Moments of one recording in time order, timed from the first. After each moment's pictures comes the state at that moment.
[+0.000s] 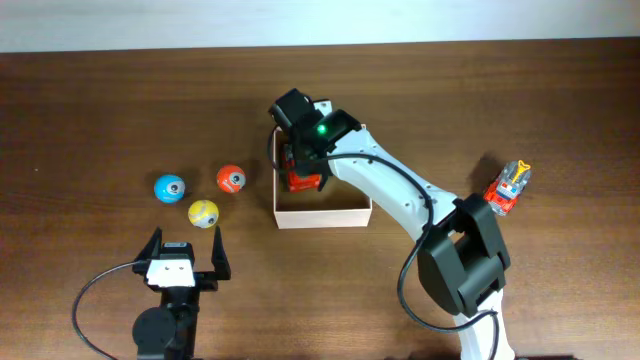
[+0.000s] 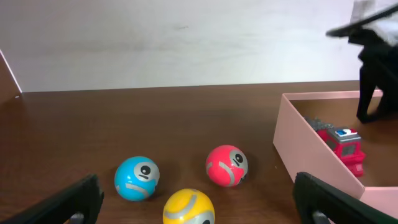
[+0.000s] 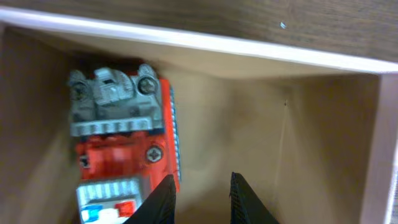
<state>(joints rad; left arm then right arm) -0.02 0.01 0.01 -0.08 -0.03 0.02 0.66 2.15 1.84 -0.94 0.27 0.50</state>
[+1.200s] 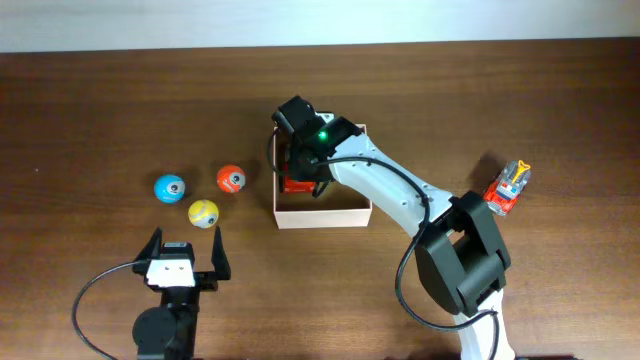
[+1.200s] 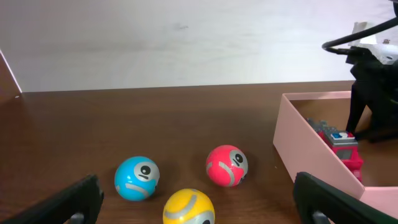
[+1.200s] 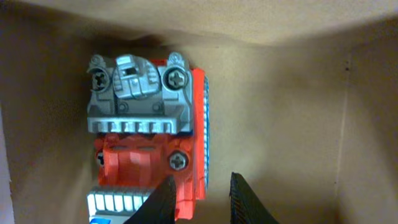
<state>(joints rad) -0.02 0.01 0.01 -0.08 -0.03 0.02 0.65 2.15 1.78 -0.87 0.13 0.65</state>
